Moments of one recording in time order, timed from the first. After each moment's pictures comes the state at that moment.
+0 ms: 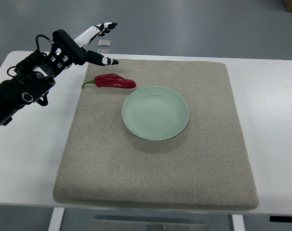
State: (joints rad) left arm -1.05 0.29 -0.29 -0.49 0.97 0.03 -0.52; right arm 0.02 0.00 0.06 0.12 -0.15 0.20 0.06
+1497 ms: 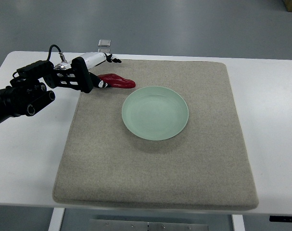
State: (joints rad) left arm -1.10 0.29 0.04 -0.45 1.08 0.13 -0.52; right arm 0.02 0.00 0.06 0.12 -0.15 0.20 0.06
